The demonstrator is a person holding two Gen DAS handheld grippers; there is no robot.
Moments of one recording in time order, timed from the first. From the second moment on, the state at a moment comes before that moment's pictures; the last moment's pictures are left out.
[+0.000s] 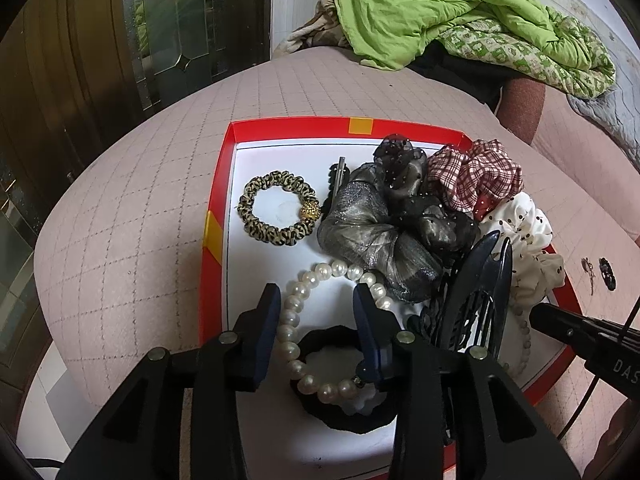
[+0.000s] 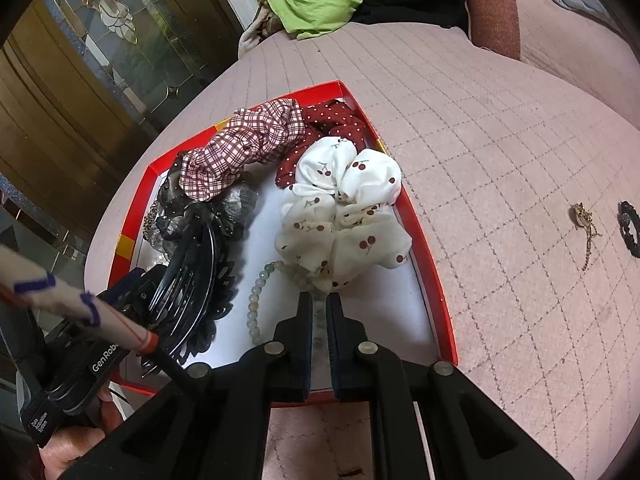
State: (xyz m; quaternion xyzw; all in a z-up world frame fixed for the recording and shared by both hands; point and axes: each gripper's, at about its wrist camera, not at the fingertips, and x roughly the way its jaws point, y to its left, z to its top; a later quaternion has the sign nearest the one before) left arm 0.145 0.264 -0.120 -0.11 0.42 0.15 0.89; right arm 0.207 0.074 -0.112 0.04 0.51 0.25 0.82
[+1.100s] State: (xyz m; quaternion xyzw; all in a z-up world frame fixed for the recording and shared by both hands) left arm 0.148 0.257 -0.120 -0.10 0.42 0.15 0.89; right arm 0.198 0.057 -0.098 0.05 0.50 0.25 0.82
